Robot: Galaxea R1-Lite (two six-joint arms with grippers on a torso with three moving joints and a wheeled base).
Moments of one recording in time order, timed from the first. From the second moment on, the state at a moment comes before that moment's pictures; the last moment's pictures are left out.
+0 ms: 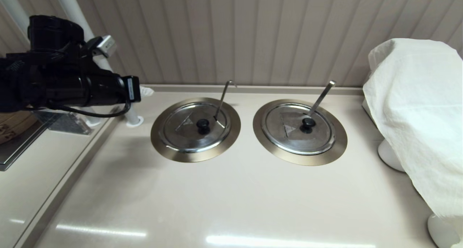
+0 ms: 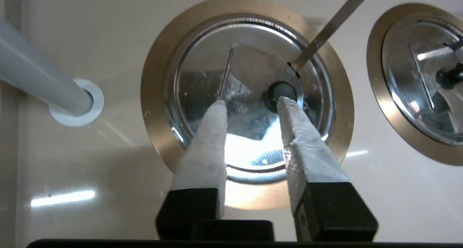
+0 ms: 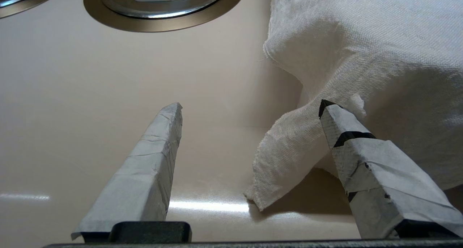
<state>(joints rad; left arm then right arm) -0.13 1.70 -1.41 0.06 -0.21 -0.10 0.00 0.00 0.00 0.00 0.00 0.00</state>
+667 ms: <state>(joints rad) -0.26 1.92 -1.30 -0.54 -0.02 -0.11 0.00 0.00 0.00 0.00 0.00 0.00</state>
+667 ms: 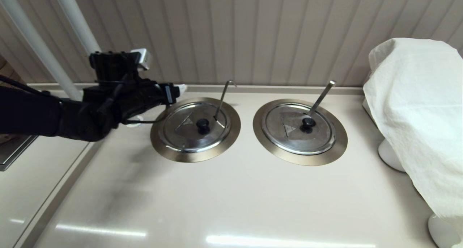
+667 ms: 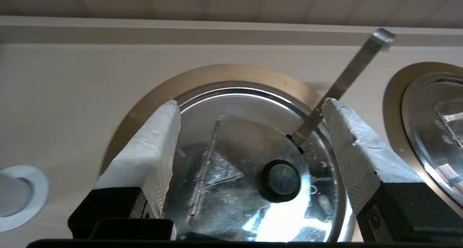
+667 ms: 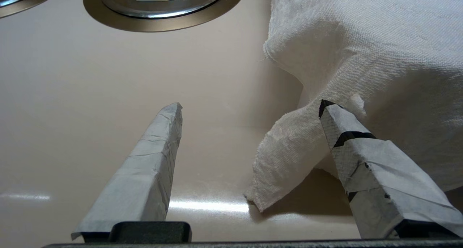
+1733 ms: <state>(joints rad) -0.32 2.17 -1.19 -0.93 -0.01 -0.11 0.00 0.00 0.00 0.00 0.00 0.00</state>
